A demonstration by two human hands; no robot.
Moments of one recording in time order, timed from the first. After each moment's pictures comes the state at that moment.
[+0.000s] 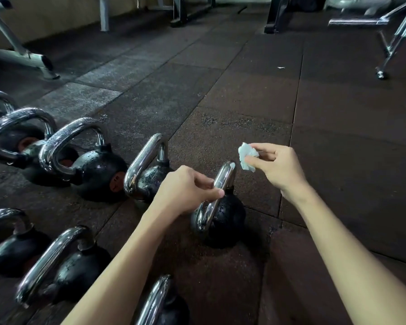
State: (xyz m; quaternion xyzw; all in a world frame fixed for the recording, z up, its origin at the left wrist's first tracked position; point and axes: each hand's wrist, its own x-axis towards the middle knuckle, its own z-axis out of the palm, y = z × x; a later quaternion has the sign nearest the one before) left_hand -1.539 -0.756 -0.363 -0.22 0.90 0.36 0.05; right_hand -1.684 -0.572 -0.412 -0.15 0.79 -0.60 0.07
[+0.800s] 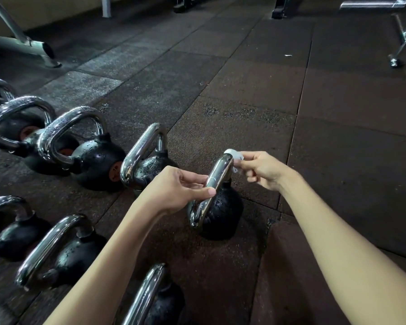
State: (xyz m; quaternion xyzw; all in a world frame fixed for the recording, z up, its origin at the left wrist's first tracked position) left_hand -1.524 -0.765 -0.383 -0.23 0.81 0.53 0.08; right_hand -1.712 -0.587 -0.453 -0.11 0.66 -0.63 0.39
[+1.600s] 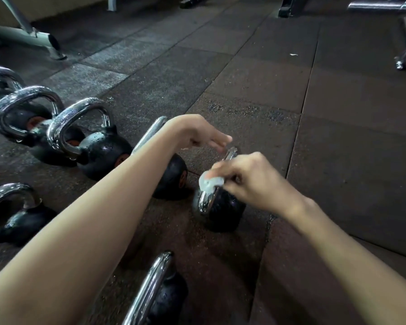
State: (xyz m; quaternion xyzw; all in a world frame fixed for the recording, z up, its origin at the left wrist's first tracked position) left_hand -1.622 -0.777 -0.322 -0.20 0.89 0.33 0.22; right_hand -1.614 -0.588 -0.386 -0.55 0.76 -0.35 0.01
